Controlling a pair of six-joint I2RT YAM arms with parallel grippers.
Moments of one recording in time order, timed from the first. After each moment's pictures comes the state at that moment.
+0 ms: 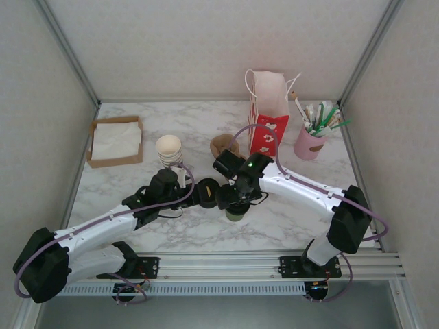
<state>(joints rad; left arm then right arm) -0.68 1.07 0.52 0.00 0.32 -0.94 0.97 1.57 1.34 -1.15 0.00 0.57</state>
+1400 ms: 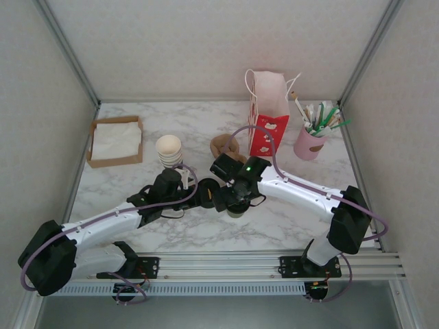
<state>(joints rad) -0.68 1.14 0.52 0.02 0.35 -0.94 1.00 1.57 1.31 -1.08 0.07 0.51</state>
